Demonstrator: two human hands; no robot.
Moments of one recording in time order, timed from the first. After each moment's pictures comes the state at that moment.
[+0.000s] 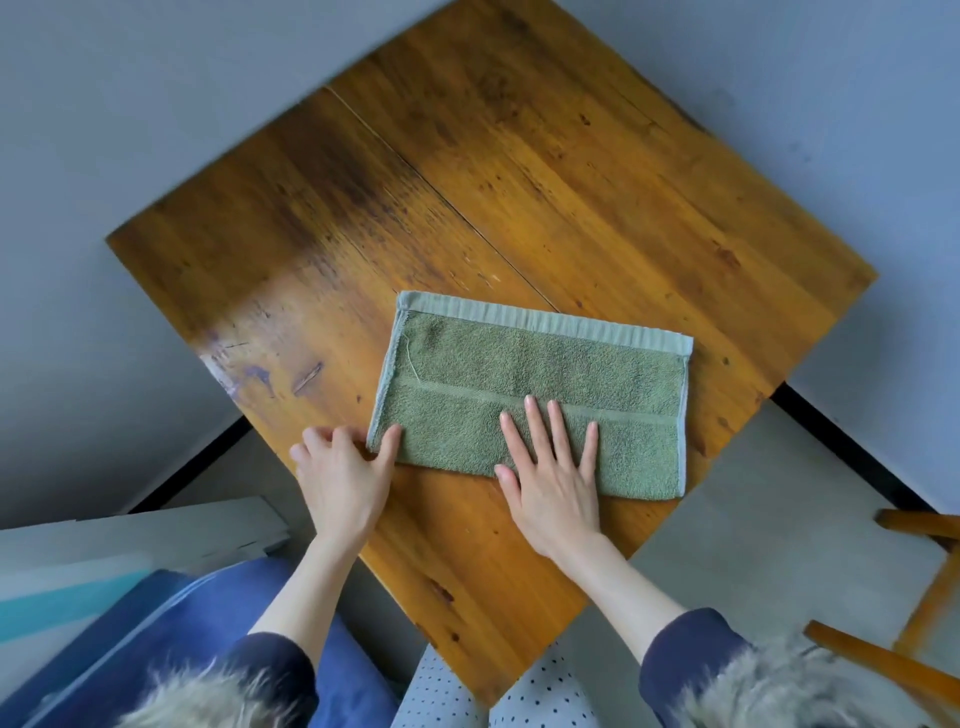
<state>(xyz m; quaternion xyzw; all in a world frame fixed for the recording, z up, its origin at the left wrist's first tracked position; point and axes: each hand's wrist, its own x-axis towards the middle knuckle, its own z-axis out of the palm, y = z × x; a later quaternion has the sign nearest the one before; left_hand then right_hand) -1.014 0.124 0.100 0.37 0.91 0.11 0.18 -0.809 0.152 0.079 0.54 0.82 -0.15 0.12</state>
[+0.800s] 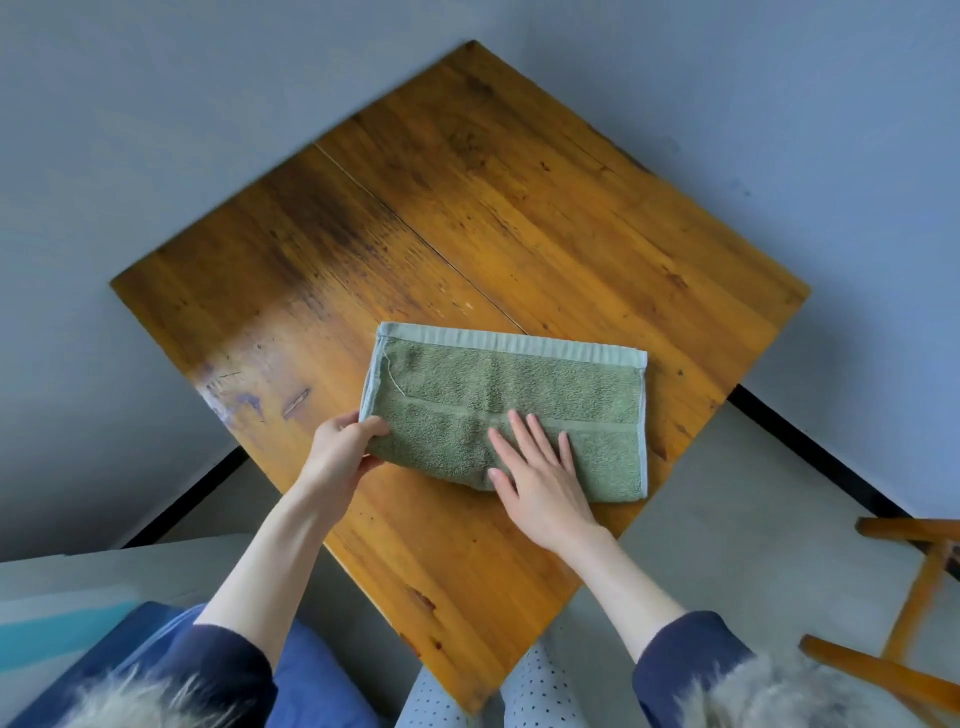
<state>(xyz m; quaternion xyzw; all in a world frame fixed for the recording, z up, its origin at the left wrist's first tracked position) -1.016 0.161 0.159 0.14 0.73 0.38 0.55 -0.794 0.166 0.102 0.52 0.81 -0.28 0.04</state>
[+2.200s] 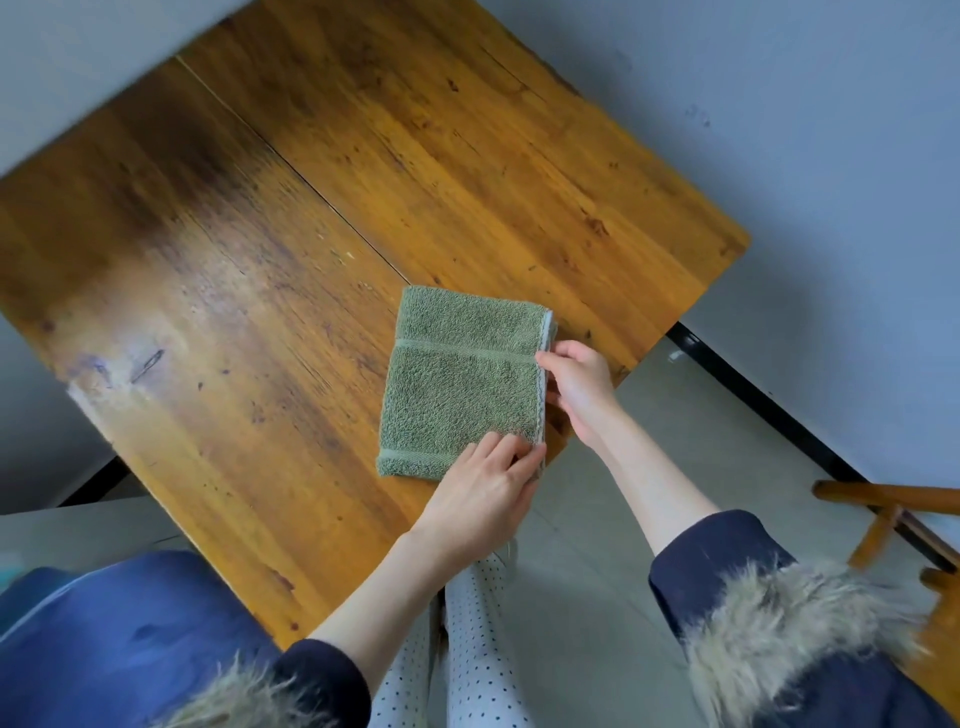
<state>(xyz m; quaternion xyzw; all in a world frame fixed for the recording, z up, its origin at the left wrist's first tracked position) -0.775 0.158 0.123 0.80 0.54 0.06 0.25 -0.664 0.275 0.108 0.68 0.32 -0.62 -0.24</state>
